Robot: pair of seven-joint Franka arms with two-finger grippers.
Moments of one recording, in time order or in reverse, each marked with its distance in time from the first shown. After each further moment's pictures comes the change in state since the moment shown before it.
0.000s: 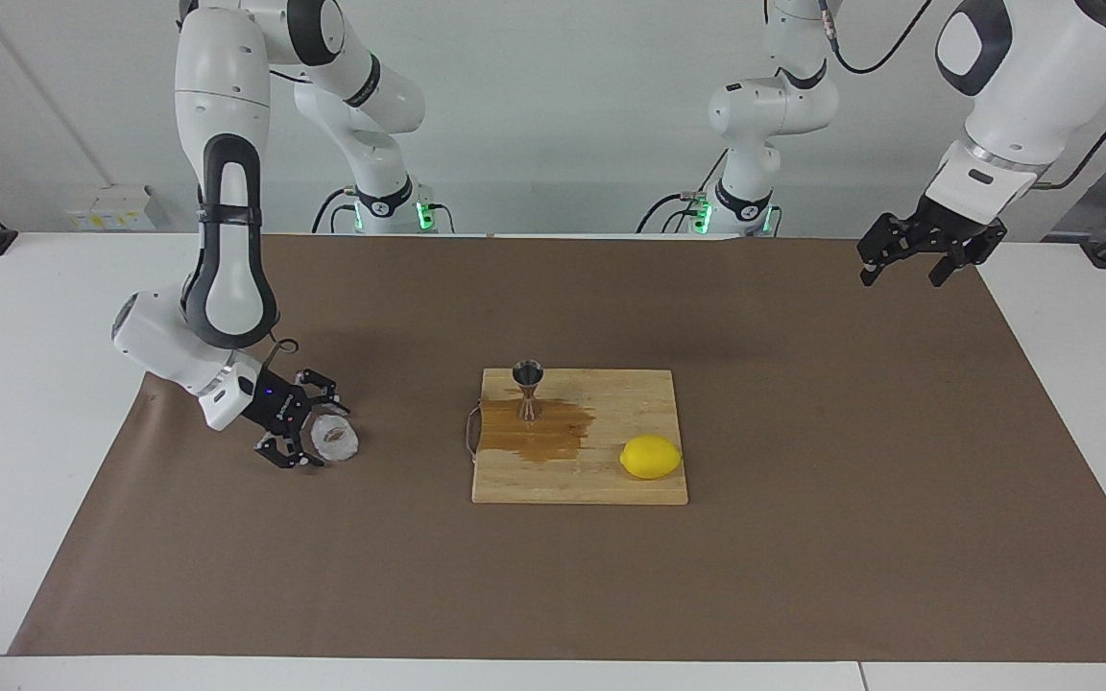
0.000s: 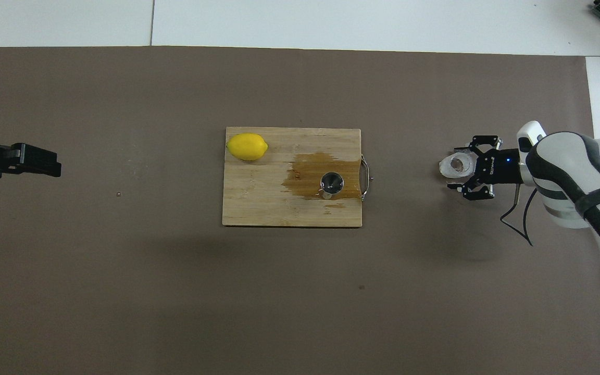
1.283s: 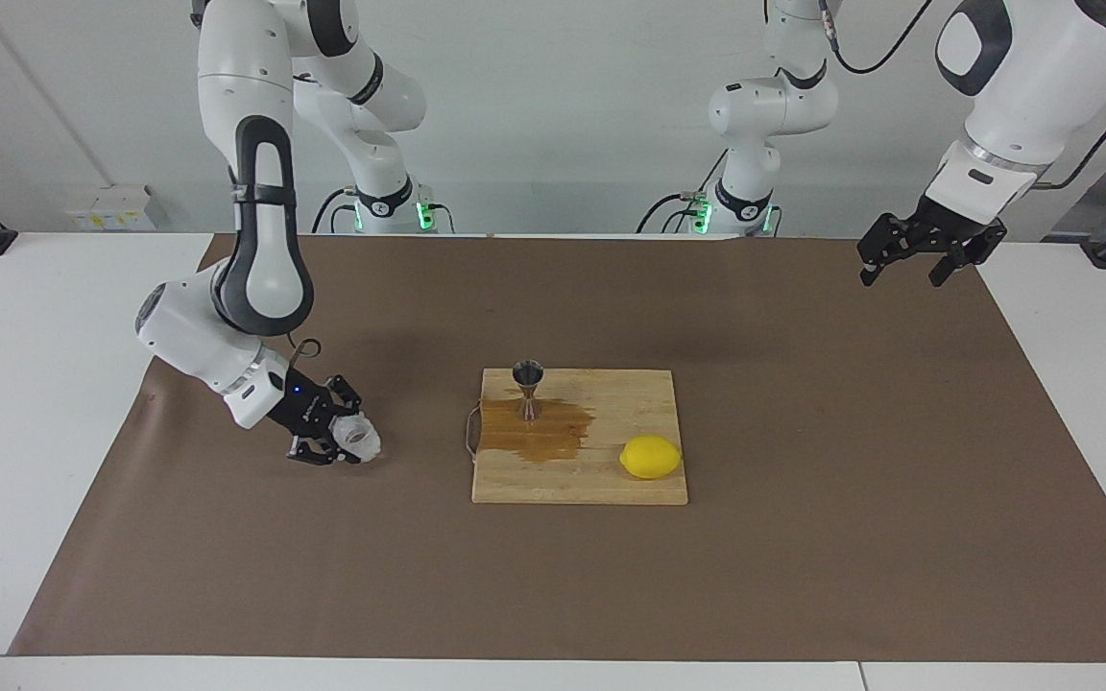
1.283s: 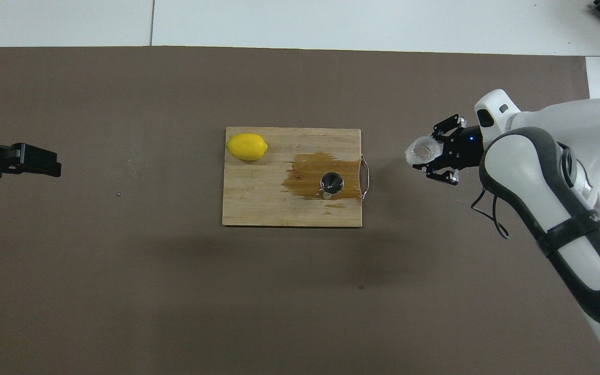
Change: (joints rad) left arm 0.000 0.000 0.000 0.000 0.000 0.000 0.000; right arm 0.233 -0.180 0.011 0.057 -0.256 -0.030 0.433
